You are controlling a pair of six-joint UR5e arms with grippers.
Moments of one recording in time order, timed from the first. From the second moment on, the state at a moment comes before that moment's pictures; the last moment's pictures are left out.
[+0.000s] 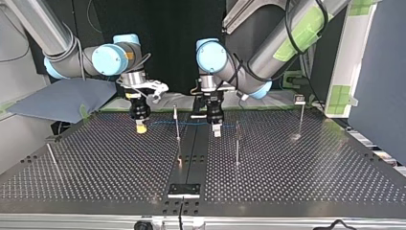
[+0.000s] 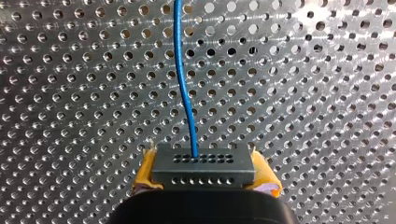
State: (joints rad) left arm -0.56 -2.00 -1.65 -2.45 -2.20 -1.61; right arm 2.09 -1.15 1.59 -0.43 1.63 1.62
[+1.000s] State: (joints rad) left arm -0.54 -2.00 -1.68 -2.40 -2.13 -1.57; right arm 2.09 -1.15 1.59 -0.38 1.63 1.62
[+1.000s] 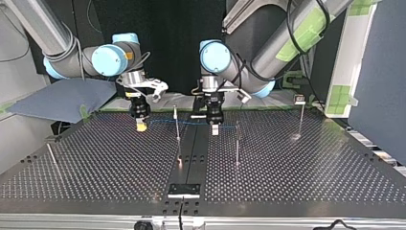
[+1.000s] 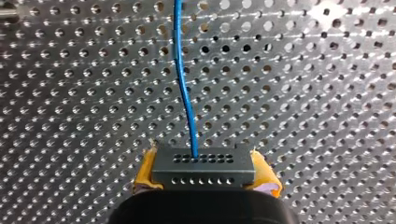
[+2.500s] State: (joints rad) left arm -0.60 -2.17 -1.73 -2.30 -2.10 -1.55; right arm 2.03 -1.15 1.86 -0.52 1.65 1.61
